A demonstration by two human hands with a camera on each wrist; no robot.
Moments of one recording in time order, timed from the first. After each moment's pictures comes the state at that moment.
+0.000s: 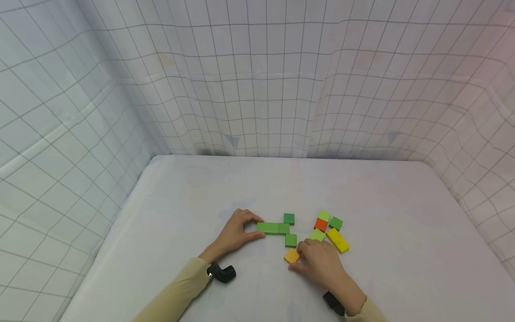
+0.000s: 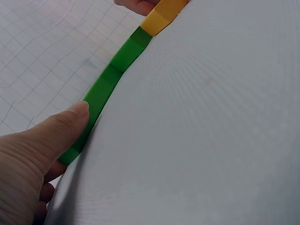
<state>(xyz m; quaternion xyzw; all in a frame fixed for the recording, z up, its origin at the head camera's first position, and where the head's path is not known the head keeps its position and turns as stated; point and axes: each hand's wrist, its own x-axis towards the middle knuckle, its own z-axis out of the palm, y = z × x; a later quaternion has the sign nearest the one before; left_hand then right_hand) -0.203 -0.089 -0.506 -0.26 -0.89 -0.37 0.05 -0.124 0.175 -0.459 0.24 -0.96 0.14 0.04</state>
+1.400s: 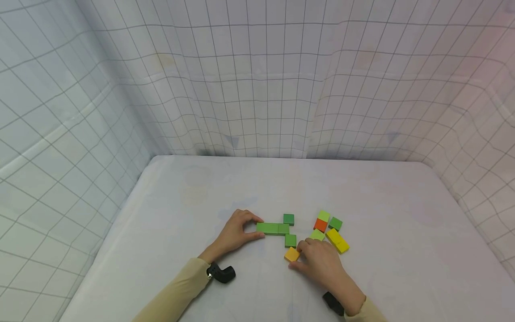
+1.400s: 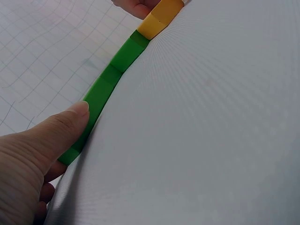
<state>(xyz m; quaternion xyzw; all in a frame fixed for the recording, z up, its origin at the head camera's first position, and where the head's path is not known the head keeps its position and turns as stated) -0.203 -0.088 -0.508 -0.25 -0.90 -0.36 0.04 -0.124 0.175 -0.459 0.22 -0.97 0.14 0.03</state>
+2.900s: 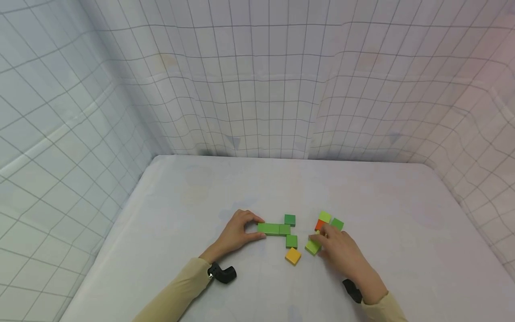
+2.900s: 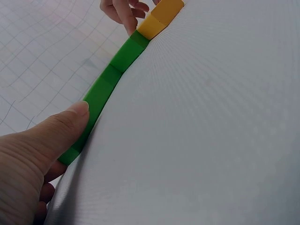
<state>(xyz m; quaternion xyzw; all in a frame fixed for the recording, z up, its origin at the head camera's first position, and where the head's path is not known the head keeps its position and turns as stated) -0.204 -0.090 -0.510 -0.25 -0.89 -0.37 0.05 -0.144 0.223 -0.458 0.31 -0.94 0.11 0.07</state>
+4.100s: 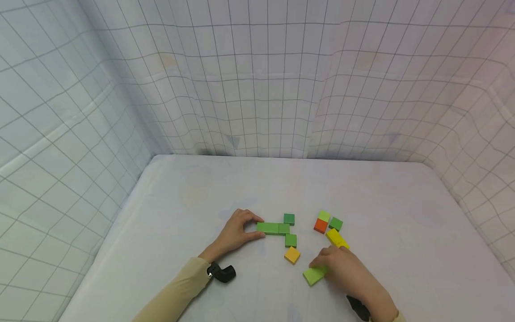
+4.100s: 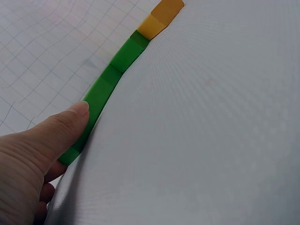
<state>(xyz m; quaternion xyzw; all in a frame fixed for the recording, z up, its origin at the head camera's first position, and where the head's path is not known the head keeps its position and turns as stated) -0.204 -0.089 -0.508 -0.26 -0.89 -0.36 0.05 -0.113 0.223 -0.438 0.30 -0.94 0.13 -0.09</state>
